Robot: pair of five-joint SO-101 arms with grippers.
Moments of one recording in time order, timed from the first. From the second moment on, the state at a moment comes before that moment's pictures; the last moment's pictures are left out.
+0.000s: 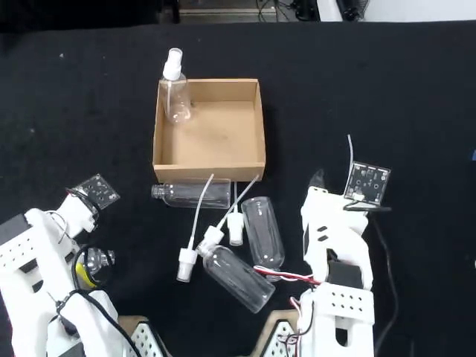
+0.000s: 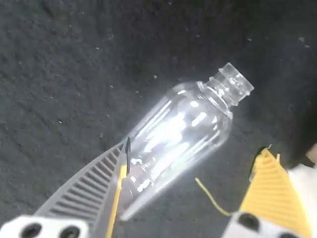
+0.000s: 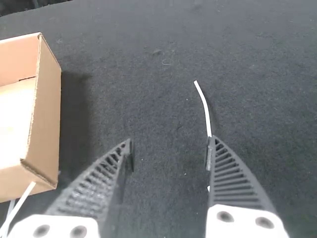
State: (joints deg) left arm -40.9 -42.9 59.7 66.3 -85.4; right arm 10.4 -75.5 97.1 15.1 -5.8
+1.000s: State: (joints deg) left arm -45.0 -42.9 59.6 68.4 -71.5; right arm 10.4 -75.5 97.1 15.1 -5.8
